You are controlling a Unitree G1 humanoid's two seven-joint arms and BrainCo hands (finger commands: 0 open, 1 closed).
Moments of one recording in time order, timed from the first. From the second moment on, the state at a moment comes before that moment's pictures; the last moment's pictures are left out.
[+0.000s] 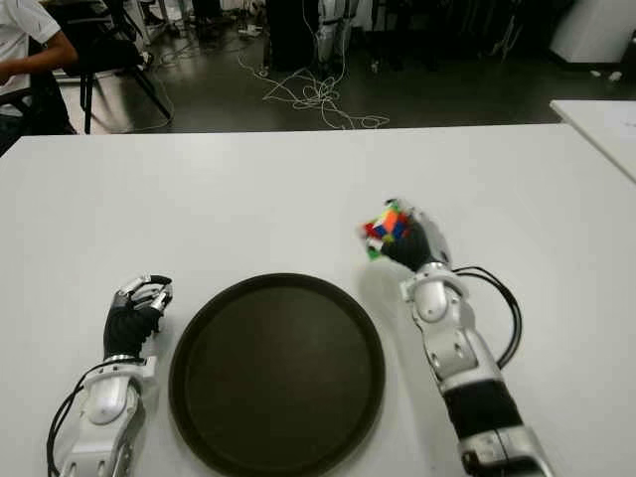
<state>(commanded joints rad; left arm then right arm) 0.15 -0.06 0.08 0.11 0.02 -0.03 0.13 -0.22 -0.17 0.05 0.07 -0.37 0.12 -0.21</state>
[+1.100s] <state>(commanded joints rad) 0.15 -0.07 0.09 0.10 0.02 -0.02 0.15 -0.05 -0.10 0.09 -0.19 -0.29 -0.10 -0.10</state>
